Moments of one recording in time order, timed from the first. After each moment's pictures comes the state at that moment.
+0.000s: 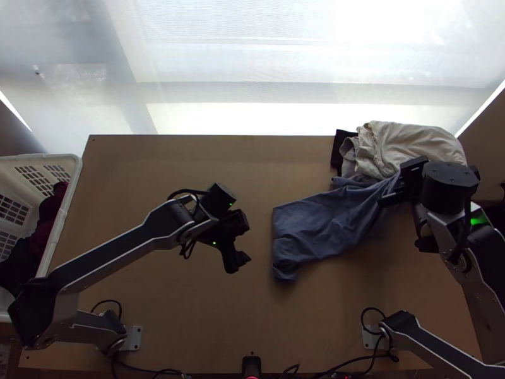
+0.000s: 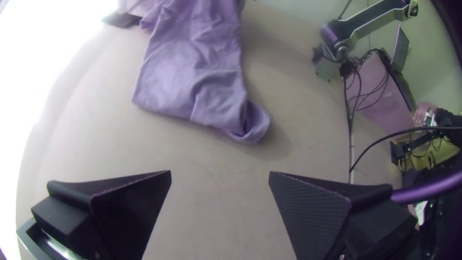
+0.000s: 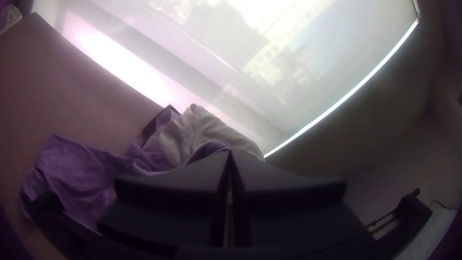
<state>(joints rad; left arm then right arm) -0.80 1.55 1.33 -0.81 0.32 0.35 0.43 1.01 1.29 -0.70 0.67 -0.43</state>
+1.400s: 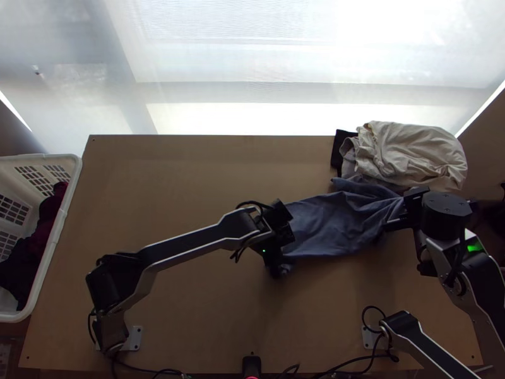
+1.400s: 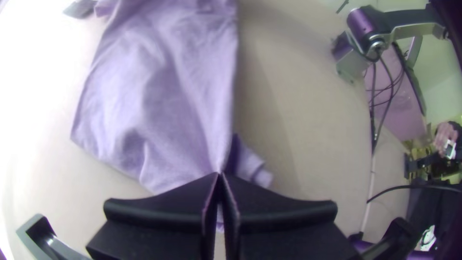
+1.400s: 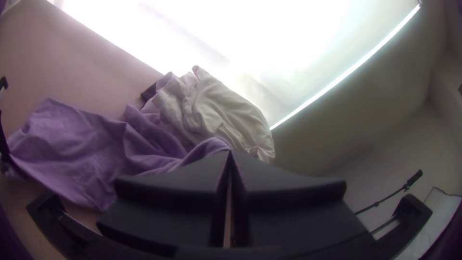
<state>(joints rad) -0.99 1.97 1.61 -0.74 0.23 0.22 0.37 0.83 1.03 -0.70 0.67 -0.42</state>
